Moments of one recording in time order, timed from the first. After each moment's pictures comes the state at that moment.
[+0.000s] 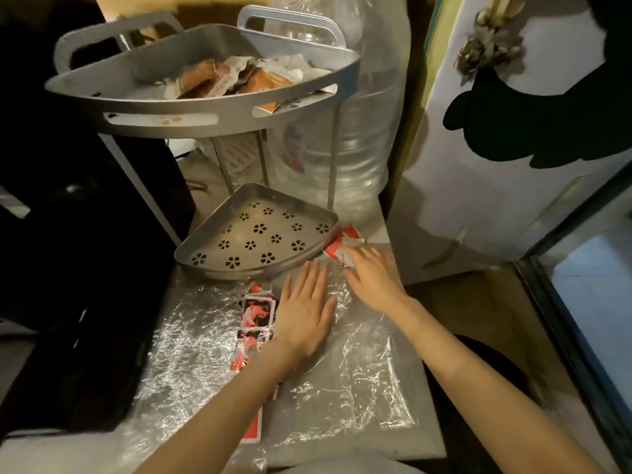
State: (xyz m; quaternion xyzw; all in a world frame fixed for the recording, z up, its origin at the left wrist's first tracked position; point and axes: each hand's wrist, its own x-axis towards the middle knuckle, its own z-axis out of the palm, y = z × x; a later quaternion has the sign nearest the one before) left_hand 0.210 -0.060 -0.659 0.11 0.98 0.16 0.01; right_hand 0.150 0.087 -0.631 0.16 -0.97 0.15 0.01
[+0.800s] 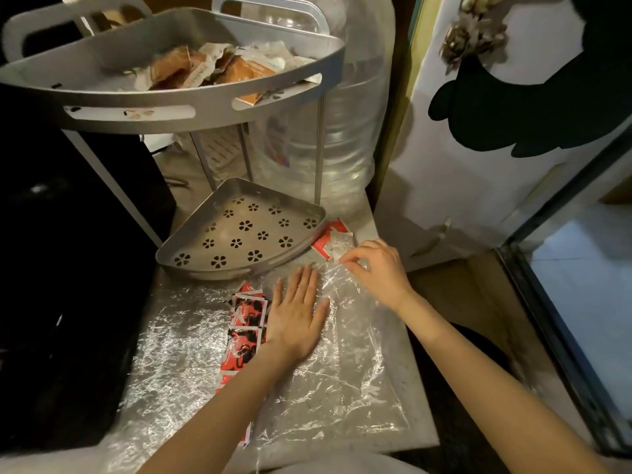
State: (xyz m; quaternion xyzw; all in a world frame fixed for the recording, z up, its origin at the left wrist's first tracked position) left_hand 0.208 -0.059 -0.683 0.11 0.98 0.14 0.06; right_hand 0.154 0.107 -0.622 0.11 -0.95 0.30 0.03
